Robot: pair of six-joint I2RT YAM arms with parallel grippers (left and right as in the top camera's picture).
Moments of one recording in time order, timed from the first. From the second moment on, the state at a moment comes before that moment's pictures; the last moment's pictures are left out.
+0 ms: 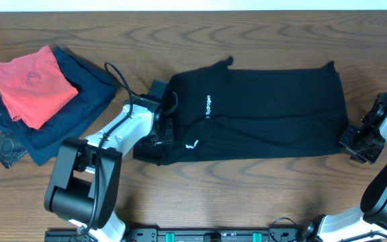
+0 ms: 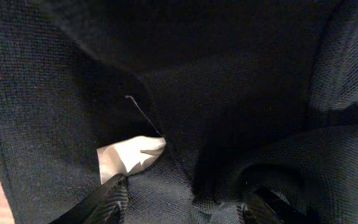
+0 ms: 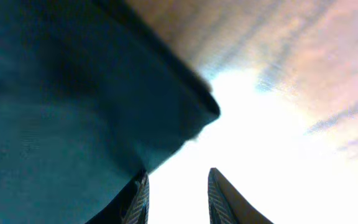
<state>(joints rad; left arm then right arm) -0.33 1.79 1.01 -0.75 0.02 -0.44 -0.50 1.74 1.02 -0.88 0.07 0.22</state>
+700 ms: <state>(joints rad) -0.29 1.60 1.24 -0.66 0.02 -0.35 -0.55 1.64 1.04 -0.93 -0.02 0.21</state>
